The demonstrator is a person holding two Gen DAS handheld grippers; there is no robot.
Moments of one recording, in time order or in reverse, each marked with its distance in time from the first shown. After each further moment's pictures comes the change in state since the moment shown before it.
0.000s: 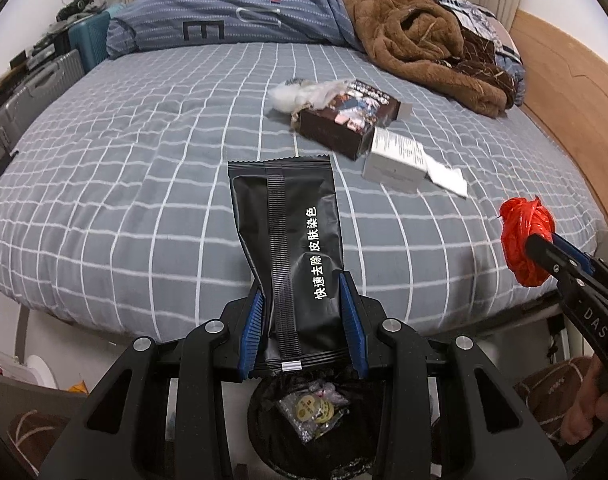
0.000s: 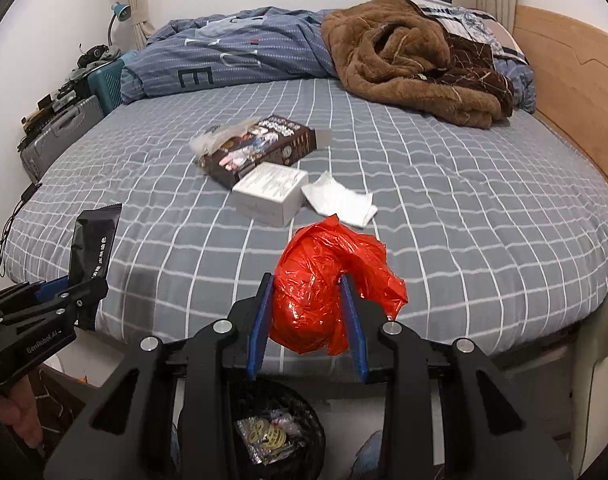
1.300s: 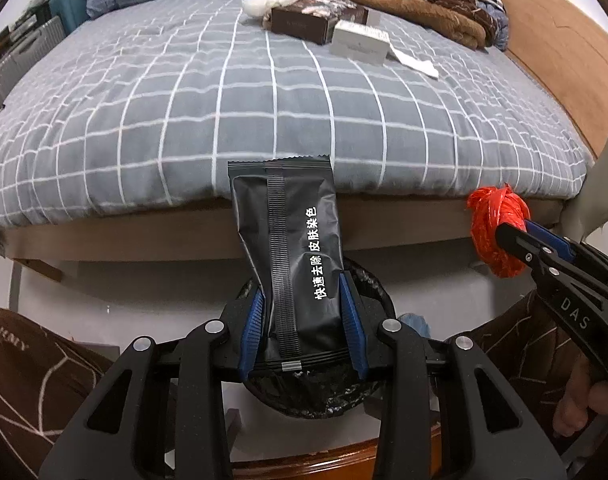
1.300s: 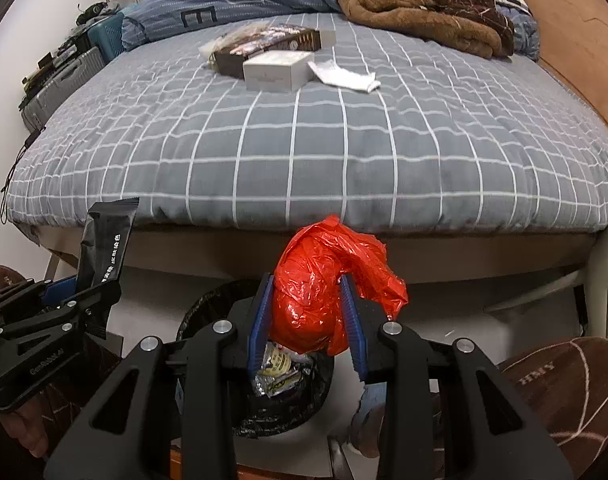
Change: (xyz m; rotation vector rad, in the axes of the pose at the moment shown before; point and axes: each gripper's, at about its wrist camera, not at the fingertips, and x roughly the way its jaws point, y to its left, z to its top) left arm 0.005 -0.016 -0.113 0.044 0.169 -0.047; right arm -0.007 0.003 -0.109 0.005 0.192 0.013
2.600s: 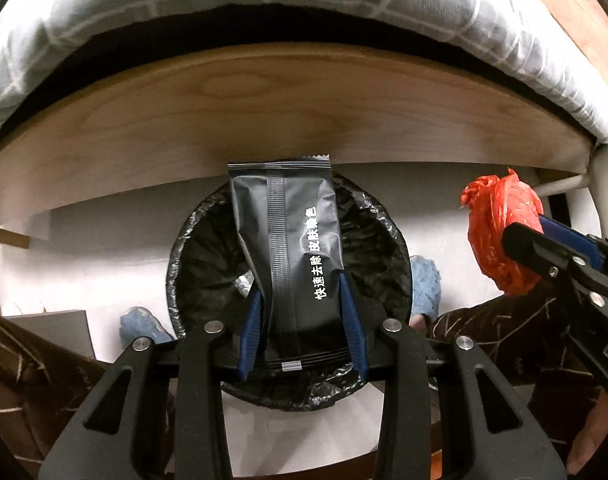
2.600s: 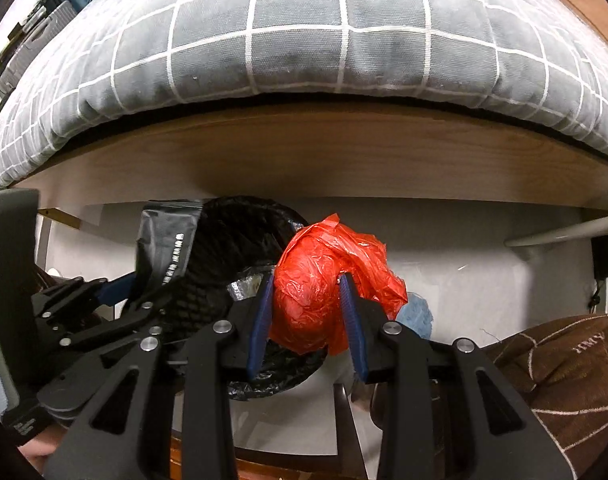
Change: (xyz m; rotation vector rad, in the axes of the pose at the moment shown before) left arm 0.138 -0.023 -0.039 0.025 0.254 -0.031; right arm 0.097 -0.011 -0.048 0.033 0.282 0.019
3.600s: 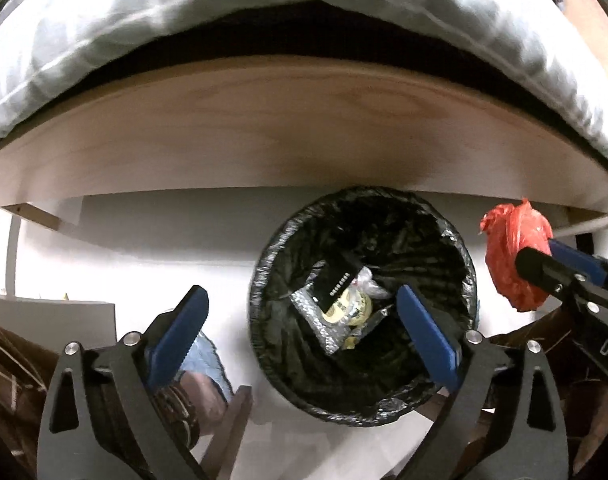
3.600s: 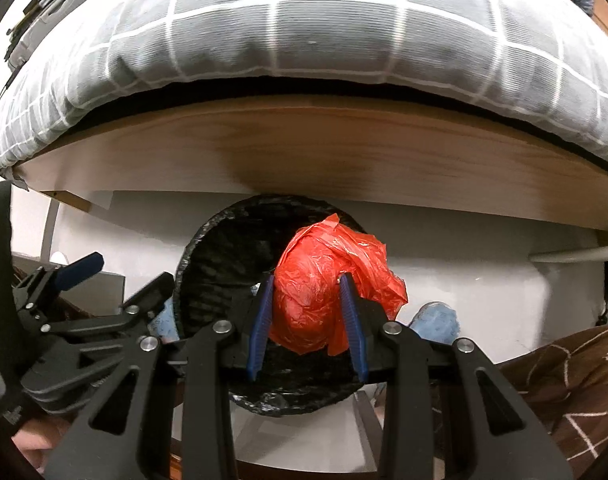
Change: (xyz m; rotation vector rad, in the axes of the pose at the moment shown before) left arm -0.013 0.081 -0.007 -0.116 -0.079 0.108; right arm 0.032 0.065 0.011 -0.067 0.030 0.042
